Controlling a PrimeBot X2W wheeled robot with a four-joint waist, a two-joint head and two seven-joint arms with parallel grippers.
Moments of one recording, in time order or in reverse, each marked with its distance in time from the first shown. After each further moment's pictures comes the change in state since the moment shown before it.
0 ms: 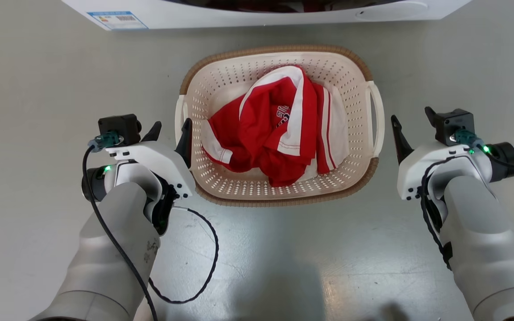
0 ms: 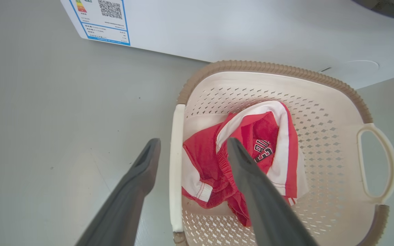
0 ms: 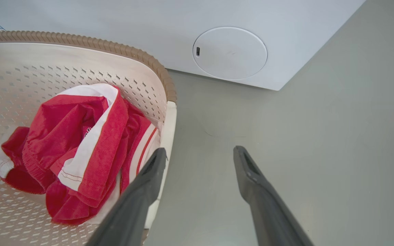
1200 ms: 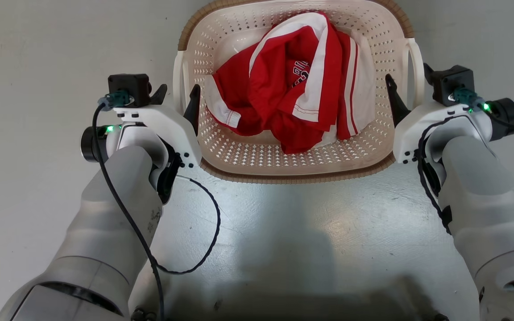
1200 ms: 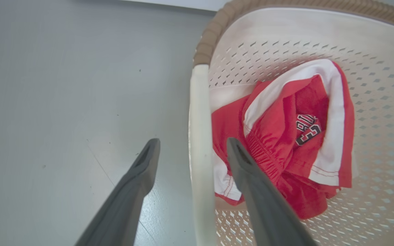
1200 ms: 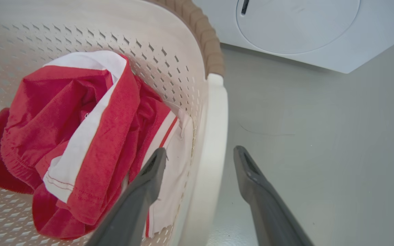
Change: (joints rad) left arm -0.156 -0.003 -0.183 0.076 -0.079 0.023 0.000; right arm -0.169 -0.001 0.057 0.100 0.003 0.000 -0.030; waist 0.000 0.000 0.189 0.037
